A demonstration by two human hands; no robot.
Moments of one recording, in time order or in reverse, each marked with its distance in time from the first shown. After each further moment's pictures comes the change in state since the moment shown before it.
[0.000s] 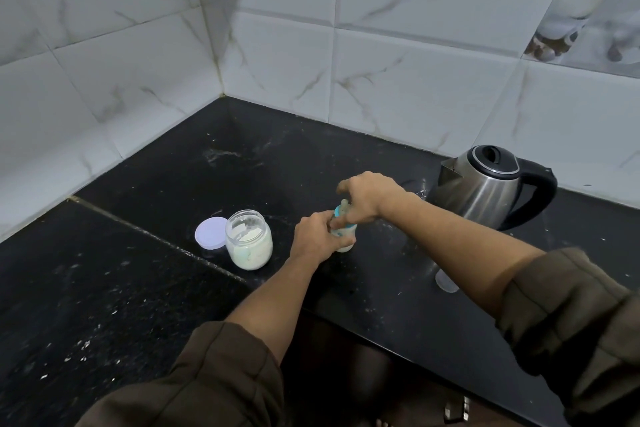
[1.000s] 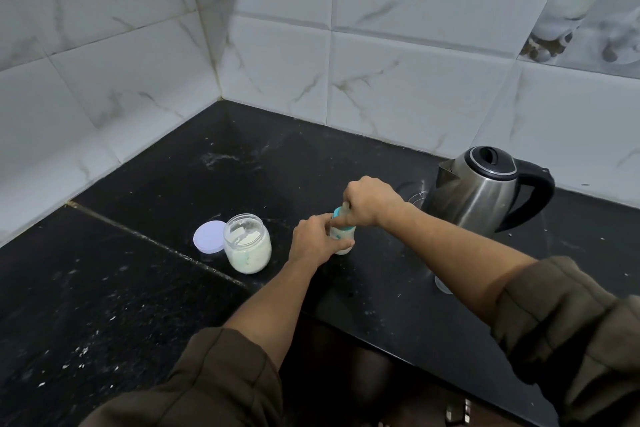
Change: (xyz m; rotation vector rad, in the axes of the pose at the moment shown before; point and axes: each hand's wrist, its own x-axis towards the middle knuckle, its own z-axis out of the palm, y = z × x) left_hand -0.001 0.001 0.000 0.003 0.017 -0.013; right_hand -0.002 0.002 0.009 0.050 0.074 0.034
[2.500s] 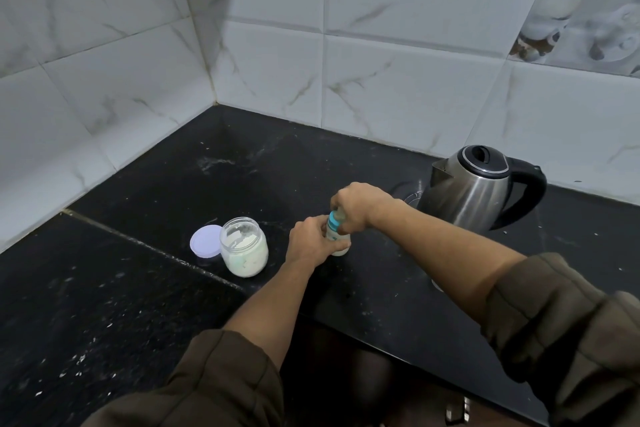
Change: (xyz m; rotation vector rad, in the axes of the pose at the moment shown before) left_hand 0.002 0.002 0.000 0.002 -0.027 -0.018; right_hand -0.001 -0.006 -0.004 -0.095 -0.141 -0.095
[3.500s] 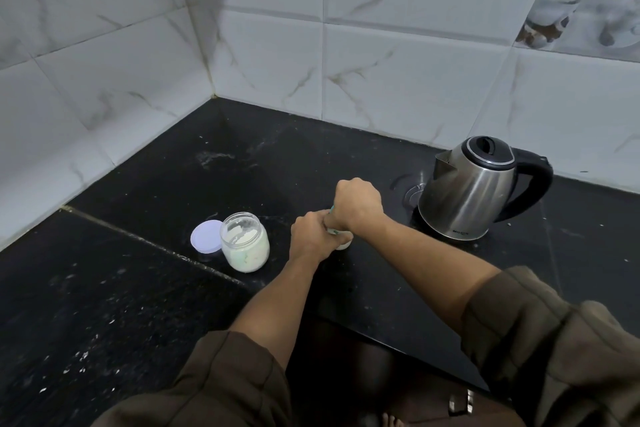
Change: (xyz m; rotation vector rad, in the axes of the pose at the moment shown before) left_hand -0.001 0.000 0.006 0.016 0.068 -0.007; right_hand -0.004 -0.031 0.010 0.215 0.201 0.319
